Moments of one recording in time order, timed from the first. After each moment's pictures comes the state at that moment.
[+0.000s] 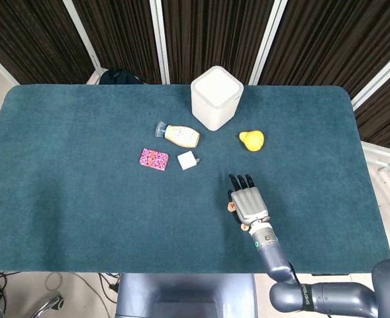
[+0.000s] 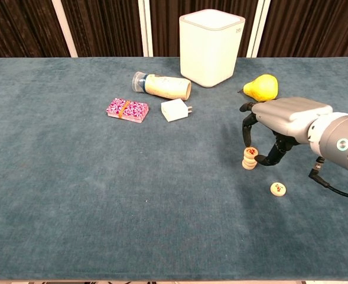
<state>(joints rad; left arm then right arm) -0.04 -1.04 -0.17 -1.56 1.22 1.44 -0.06 0.75 -1.61 0.13 -1.72 -0.74 1.20 -0.84</state>
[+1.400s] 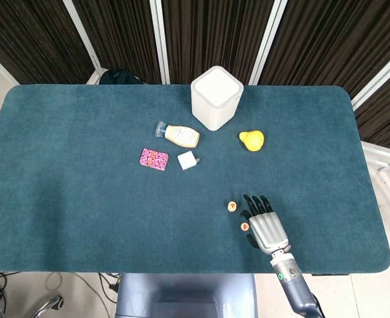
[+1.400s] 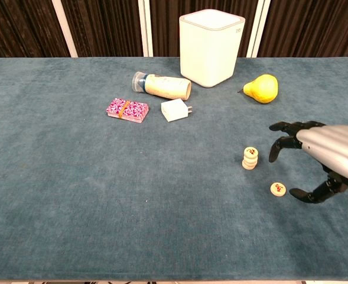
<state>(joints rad) -0.04 -1.04 -0.16 -1.56 1.23 1.44 -0.06 0.49 -1.57 -0.07 -1.75 -1.14 1.35 -0.62</state>
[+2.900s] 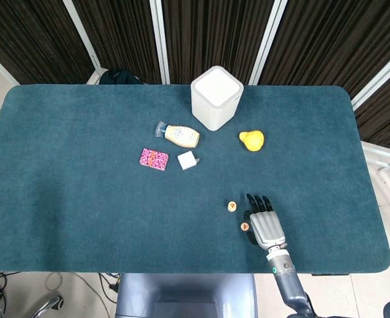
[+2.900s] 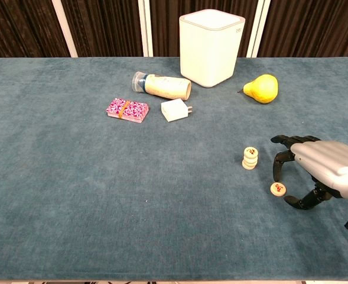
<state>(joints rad) -0.04 -1.04 -0.17 -1.55 1.22 1.44 -0.06 0.43 -1.68 0.03 -1.57 -1.10 1.25 -0.62</state>
